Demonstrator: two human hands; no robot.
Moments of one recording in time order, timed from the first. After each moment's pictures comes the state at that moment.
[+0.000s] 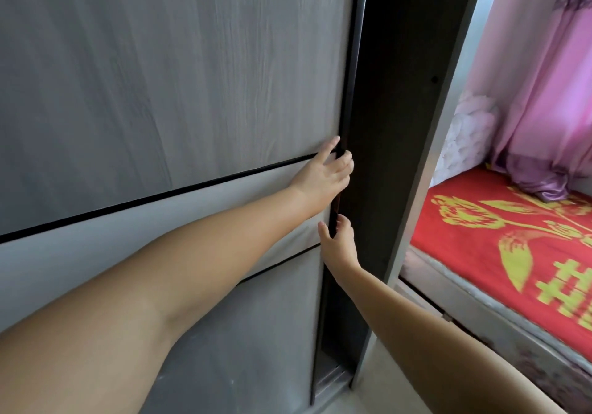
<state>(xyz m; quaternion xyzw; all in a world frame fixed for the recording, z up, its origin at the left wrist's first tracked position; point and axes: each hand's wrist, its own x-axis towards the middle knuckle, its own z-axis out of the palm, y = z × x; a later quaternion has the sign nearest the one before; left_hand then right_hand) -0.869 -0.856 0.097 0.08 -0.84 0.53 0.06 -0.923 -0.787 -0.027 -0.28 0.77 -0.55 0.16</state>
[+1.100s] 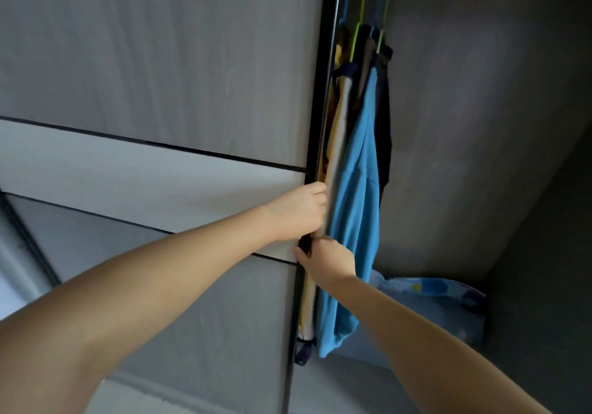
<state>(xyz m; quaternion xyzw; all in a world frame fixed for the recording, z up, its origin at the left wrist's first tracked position) -0.510 -0.855 0.093 0.25 -0.82 0.48 -0.17 -0.621 -0.857 -0.017 -0.78 0.59 -0.19 0.07</state>
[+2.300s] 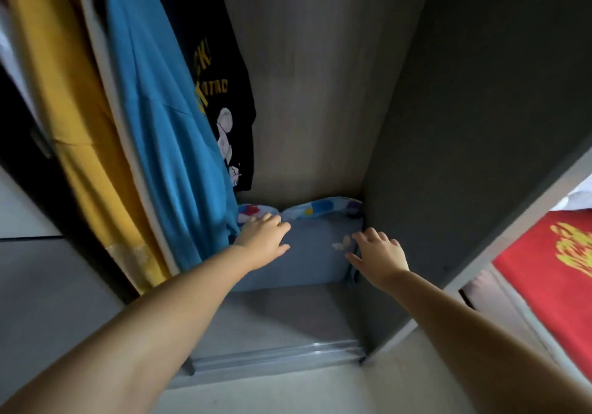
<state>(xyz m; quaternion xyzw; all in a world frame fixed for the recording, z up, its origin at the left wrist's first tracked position) -0.731 -0.878 -0.104 0.43 -0.90 0.03 0.00 -0.969 -0.791 -0.102 -0.66 0.75 0.02 0.00</state>
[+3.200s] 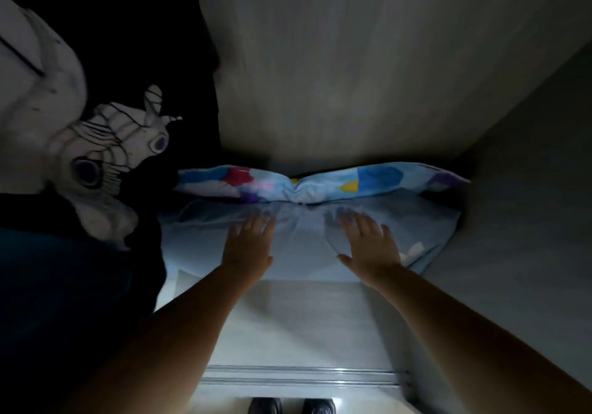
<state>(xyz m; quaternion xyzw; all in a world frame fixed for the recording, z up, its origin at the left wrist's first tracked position) -0.789 -1.154 -0.450 0.58 -0.80 -0.05 -0.13 -1.021 -1.138 -0.439 -0.73 0.65 0.15 0.12</state>
